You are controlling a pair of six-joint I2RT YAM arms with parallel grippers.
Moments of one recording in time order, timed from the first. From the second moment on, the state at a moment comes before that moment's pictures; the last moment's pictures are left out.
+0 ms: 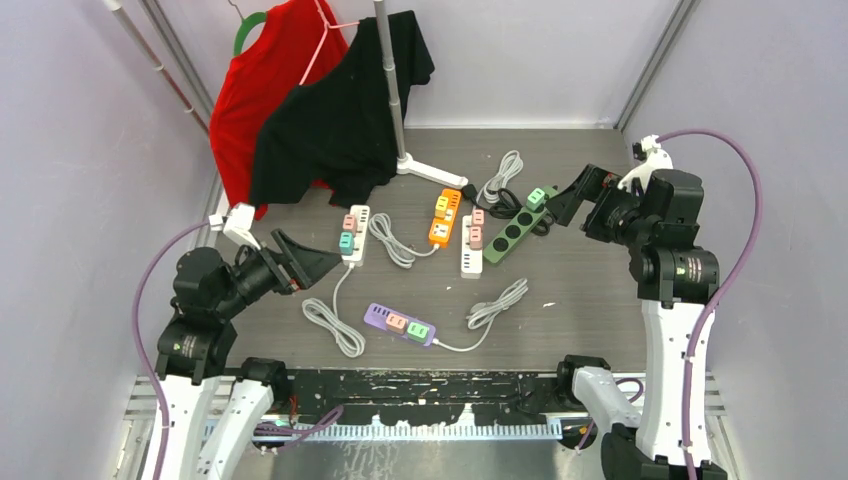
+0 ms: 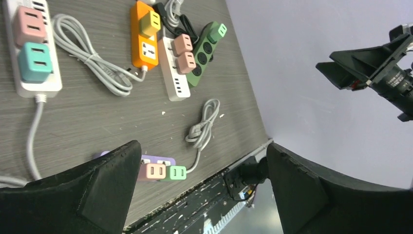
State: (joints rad) left arm -0.14 0.49 0.86 -0.61 0.53 -0.72; right arm -0.11 0.89 1.35 -0.95 -0.33 0.35
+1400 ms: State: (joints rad) left arm -1.09 0.72 0.46 -0.10 -0.17 -0.30; right arm 0.63 1.31 0.85 -0.74 -0.73 -0.79
